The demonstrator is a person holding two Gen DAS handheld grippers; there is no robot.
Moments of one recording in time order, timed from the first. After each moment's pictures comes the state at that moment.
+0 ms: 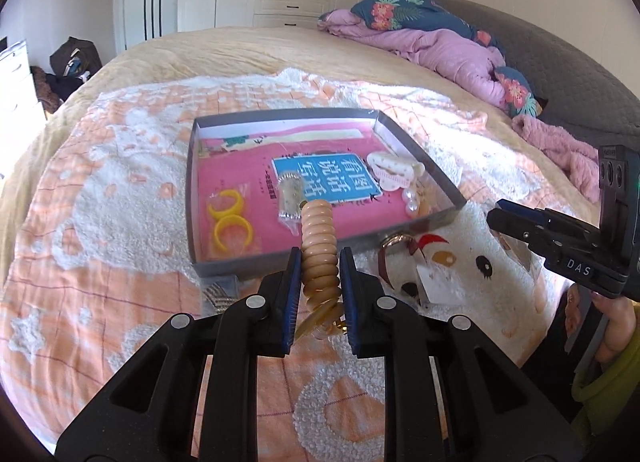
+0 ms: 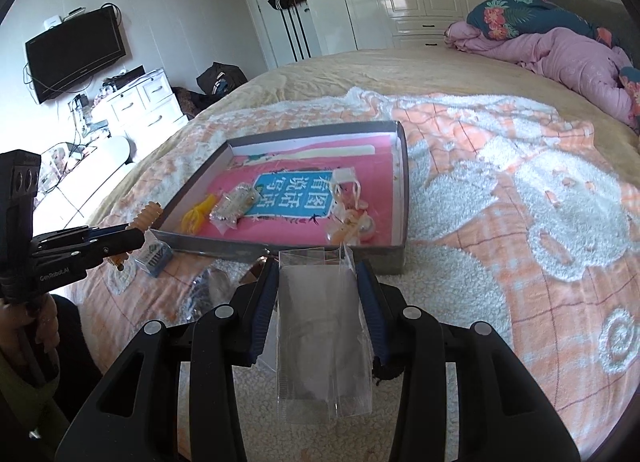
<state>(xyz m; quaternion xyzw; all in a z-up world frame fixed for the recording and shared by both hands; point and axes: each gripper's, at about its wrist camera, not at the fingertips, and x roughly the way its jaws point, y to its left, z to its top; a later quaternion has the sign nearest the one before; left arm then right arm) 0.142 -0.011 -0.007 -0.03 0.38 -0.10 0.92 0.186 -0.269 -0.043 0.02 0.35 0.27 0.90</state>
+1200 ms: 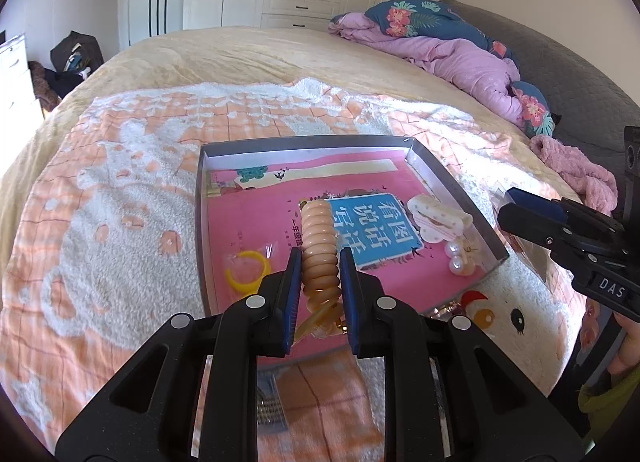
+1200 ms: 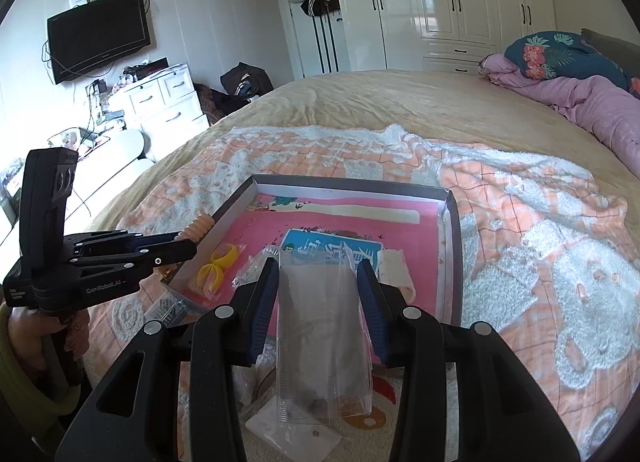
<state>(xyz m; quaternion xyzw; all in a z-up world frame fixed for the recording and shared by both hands) 0.220 0.018 -0.011 -0.05 0.39 -0.09 0.92 0.242 -0.204 -0.007 -0.02 0.32 0.30 0.90</state>
